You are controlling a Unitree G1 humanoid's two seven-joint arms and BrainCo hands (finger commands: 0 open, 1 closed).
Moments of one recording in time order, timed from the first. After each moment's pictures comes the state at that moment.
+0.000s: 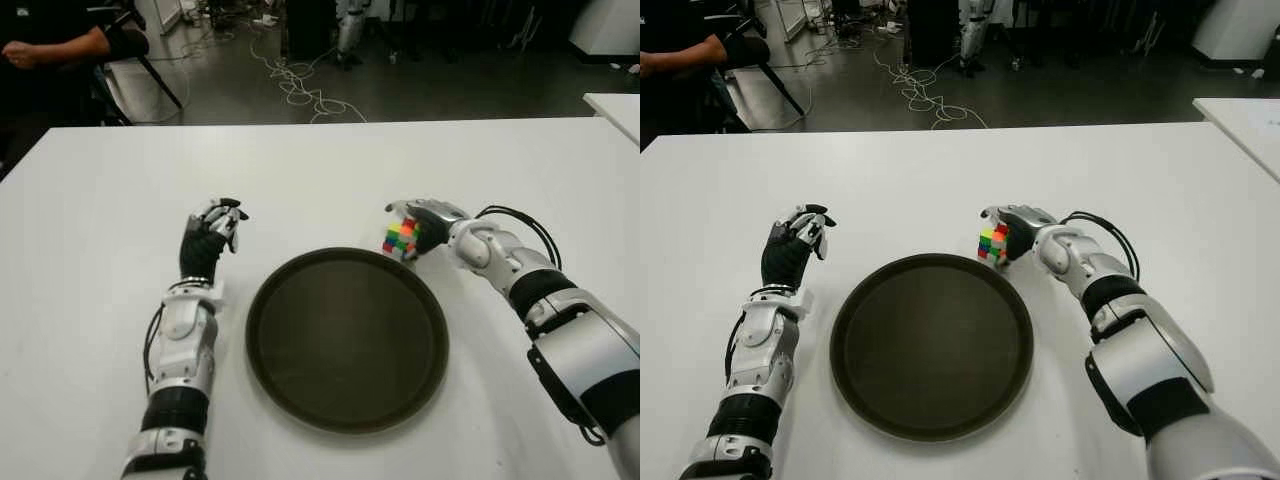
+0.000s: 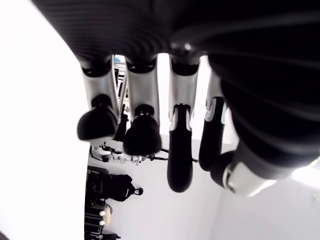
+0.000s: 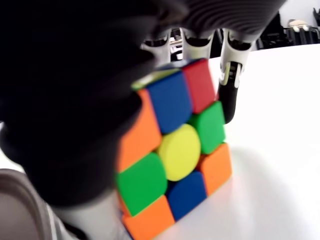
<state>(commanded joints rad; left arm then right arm) -0.30 -0.03 0.18 0.53 -0.21 -0.34 -0.14 -0.91 -0.29 0.52 1.29 -0.67 -0.40 -0.03</state>
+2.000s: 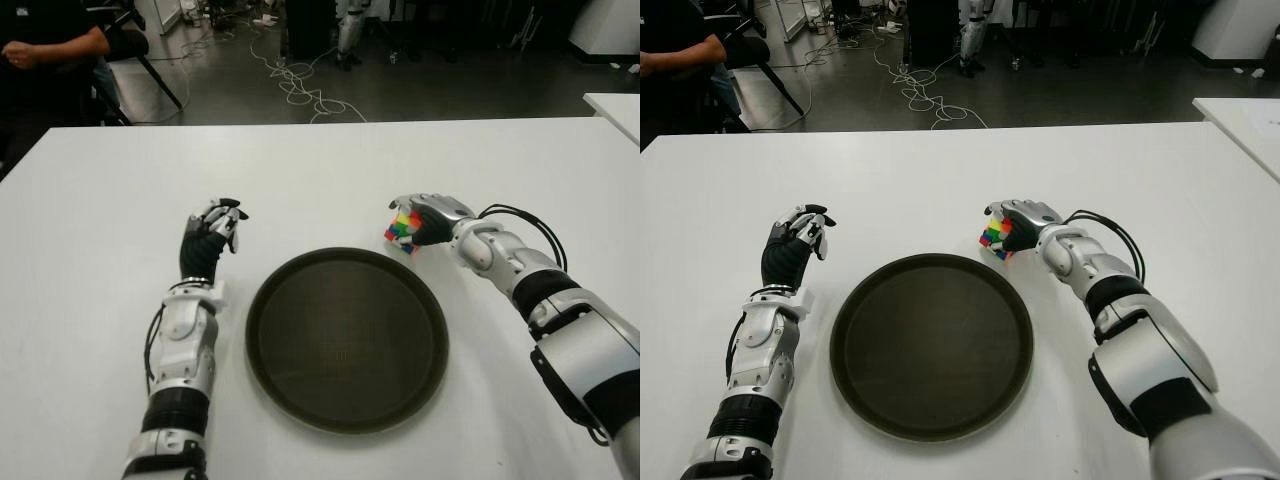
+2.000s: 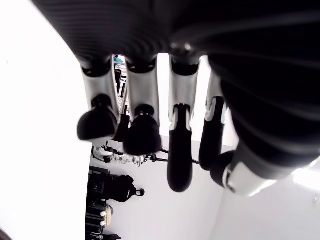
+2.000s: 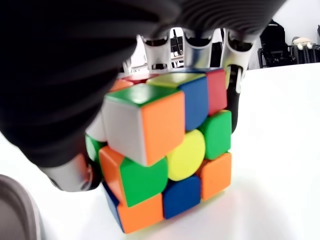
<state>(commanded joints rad) -0.29 -0.04 0.18 0.53 -0.21 -0.35 -0.14 -0.91 -0.31 0.54 1.28 -0.68 -0.42 -0.14</state>
